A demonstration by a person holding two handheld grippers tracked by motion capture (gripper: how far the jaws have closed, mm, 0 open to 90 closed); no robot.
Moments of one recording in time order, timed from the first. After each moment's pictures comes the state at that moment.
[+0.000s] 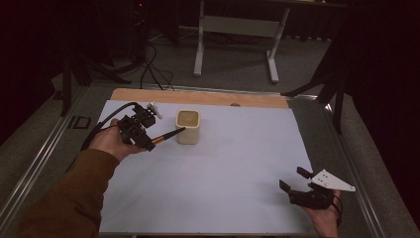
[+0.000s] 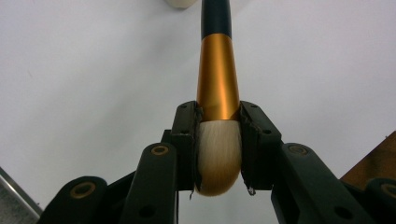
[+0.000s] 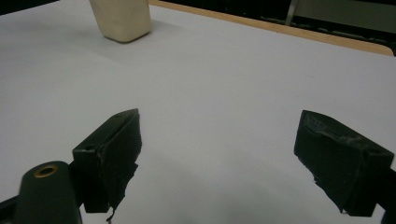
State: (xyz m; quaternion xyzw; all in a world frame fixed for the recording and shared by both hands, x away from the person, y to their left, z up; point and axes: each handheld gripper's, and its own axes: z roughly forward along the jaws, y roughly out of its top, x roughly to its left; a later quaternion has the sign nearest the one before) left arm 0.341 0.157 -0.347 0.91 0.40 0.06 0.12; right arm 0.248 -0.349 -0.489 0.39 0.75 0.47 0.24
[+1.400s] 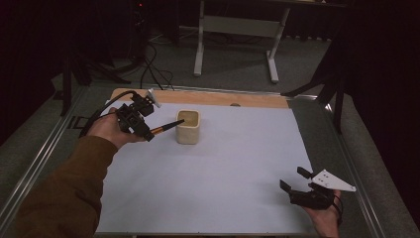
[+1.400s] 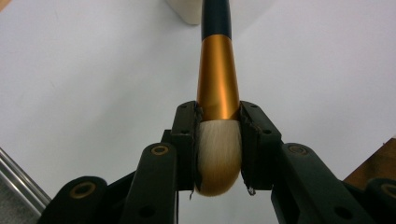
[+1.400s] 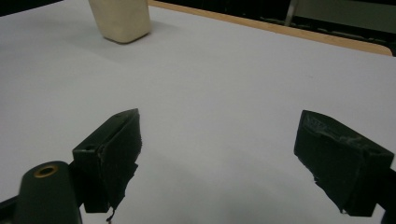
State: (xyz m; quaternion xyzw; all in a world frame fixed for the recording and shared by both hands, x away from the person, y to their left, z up) left arm 0.360 0.163 -0.330 0.91 0.40 0.06 0.12; right arm 0.248 -0.350 -0.489 0.39 0.75 0.47 0.24
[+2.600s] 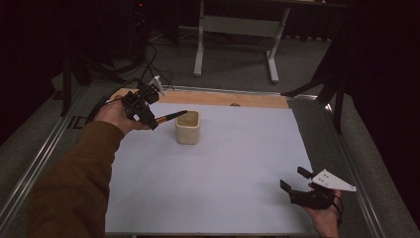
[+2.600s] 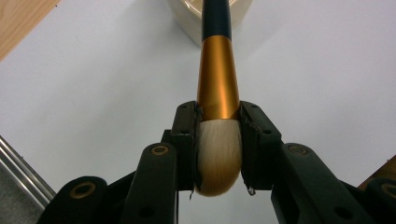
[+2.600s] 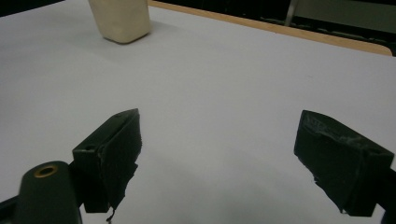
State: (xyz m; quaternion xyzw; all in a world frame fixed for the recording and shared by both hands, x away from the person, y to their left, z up) left arm 0.386 0.153 -0.316 0.91 0.40 0.06 0.12; right arm 0.248 -0.350 -0.489 0.39 0.75 0.48 0.24
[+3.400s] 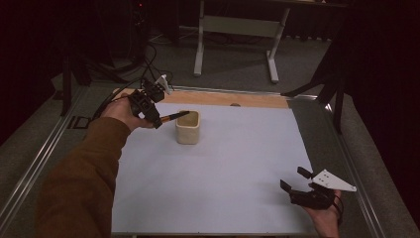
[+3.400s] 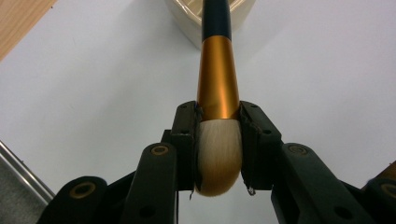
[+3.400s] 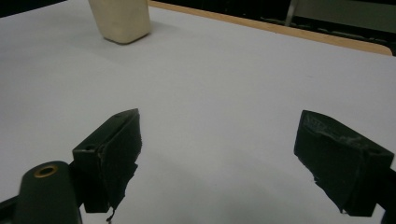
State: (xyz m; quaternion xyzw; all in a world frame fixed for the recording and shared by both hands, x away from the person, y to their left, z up) left arm 0.398 0.142 -0.319 0.91 0.40 0.06 0.10; right arm 0.248 -0.351 -0.489 0.39 0.75 0.48 0.24
